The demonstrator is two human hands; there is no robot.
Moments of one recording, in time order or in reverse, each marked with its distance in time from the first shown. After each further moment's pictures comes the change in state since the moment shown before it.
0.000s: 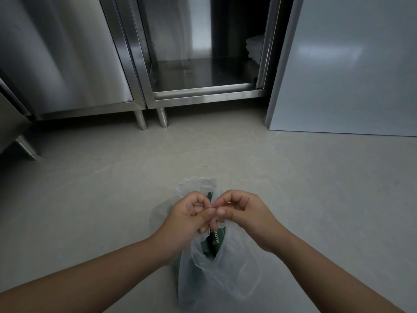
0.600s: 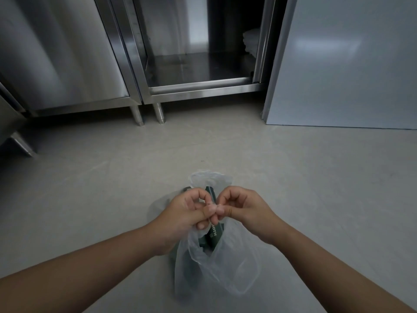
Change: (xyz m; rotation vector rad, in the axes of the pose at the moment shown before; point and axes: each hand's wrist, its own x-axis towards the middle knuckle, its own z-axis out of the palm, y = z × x) left_hand 0.001 0.000 0.002 -0.081 -0.160 -0.086; right_hand -0.004 0.014 -0.016 -0.128 -0.027 -0.023
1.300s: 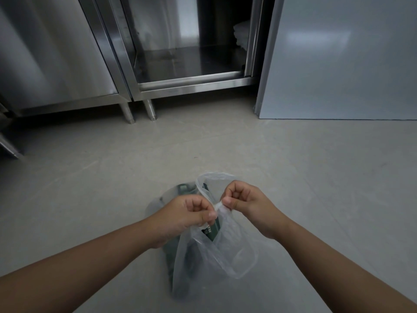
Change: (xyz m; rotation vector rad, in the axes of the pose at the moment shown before) left_hand 0.016 -0.012 -0.003 0.220 -0.092 -0.065; right_hand -0.005 0.014 -0.022 -0.001 0.095 0.045
